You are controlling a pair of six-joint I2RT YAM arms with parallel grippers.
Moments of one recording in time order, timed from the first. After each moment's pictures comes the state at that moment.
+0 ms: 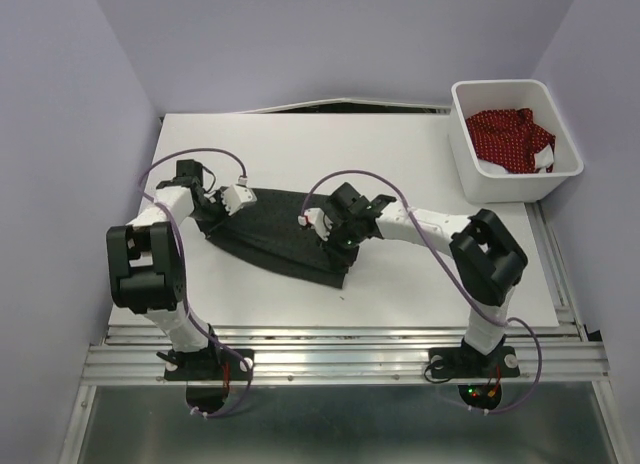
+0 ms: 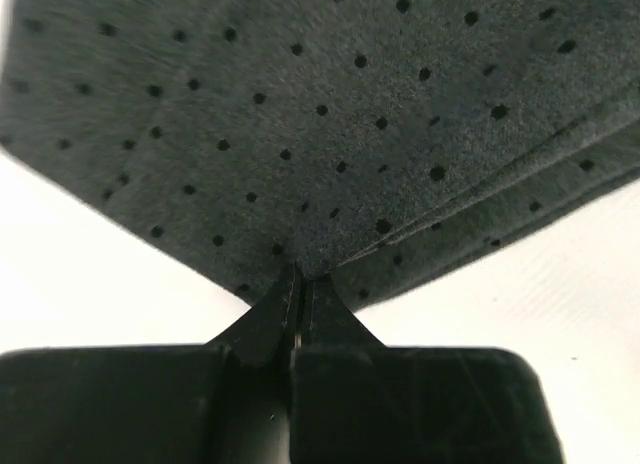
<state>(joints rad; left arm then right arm) 0.08 1.63 1.08 -0.68 0.34 1.13 0.76 1.82 1.28 -0.60 -0.46 -0.36</state>
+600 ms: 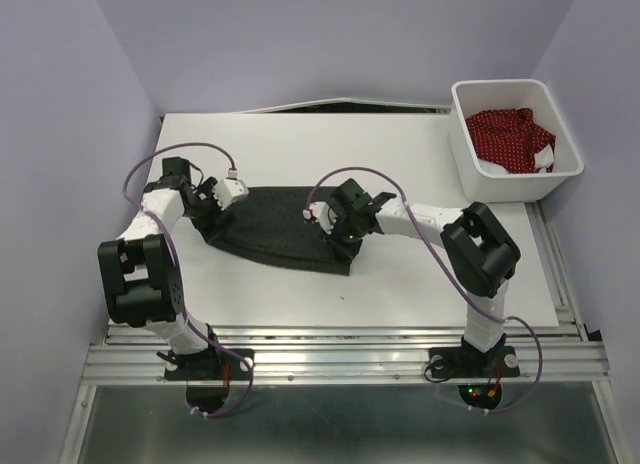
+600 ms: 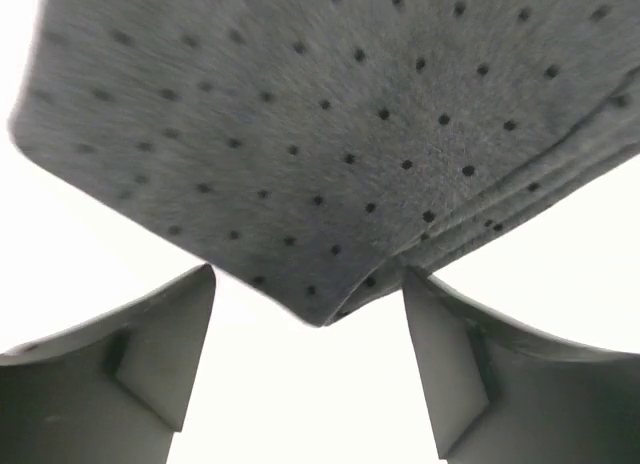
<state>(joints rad) 0.13 1.59 1.05 -0.67 0.41 1.12 0.75 1.92 1.28 -0.50 -0.35 -0.37</state>
